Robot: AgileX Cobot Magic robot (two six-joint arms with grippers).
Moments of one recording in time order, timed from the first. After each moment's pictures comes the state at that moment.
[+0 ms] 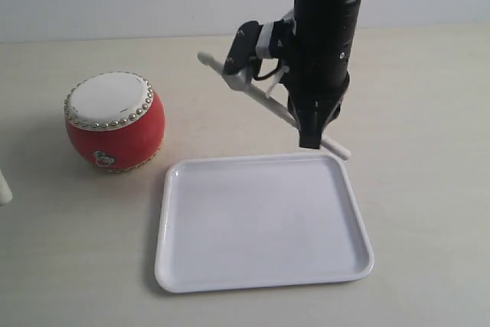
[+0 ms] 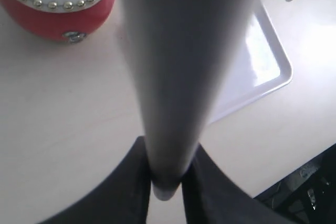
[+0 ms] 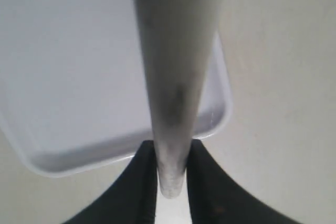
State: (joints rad) left arm -0.17 0.93 -0.89 -0.47 1.13 0.29; right arm 0.61 1.93 -1.50 -0.06 1.22 -0.74
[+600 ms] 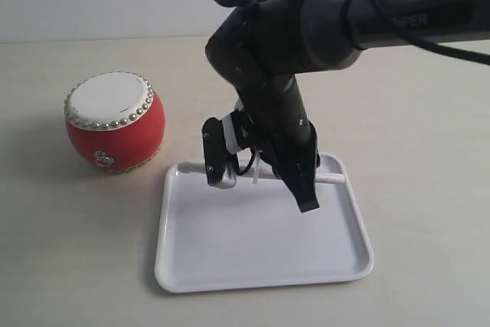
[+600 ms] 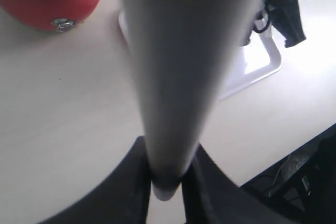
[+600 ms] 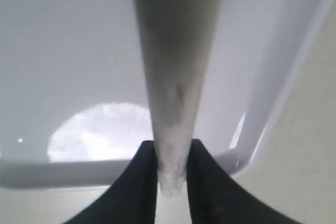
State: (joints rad) left arm -0.17 0.85 -0.84 -0.48 1.17 0.29; right arm 0.80 2.08 -1.44 -0.32 1.18 -0.76
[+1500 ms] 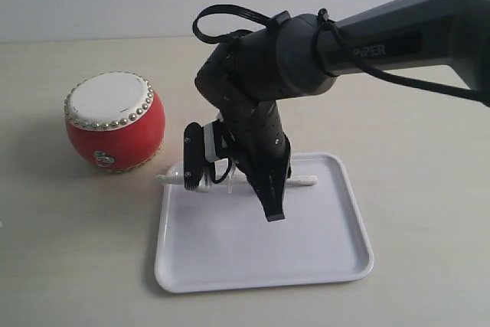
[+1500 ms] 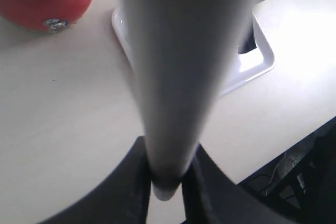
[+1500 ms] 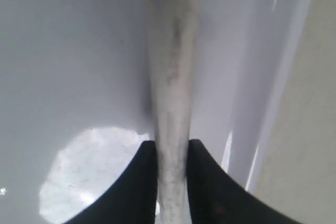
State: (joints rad) left arm -0.17 0.84 -0.84 -0.49 1.17 0.30; right arm 0.82 2.15 -1.44 -0.33 0.99 -0.63
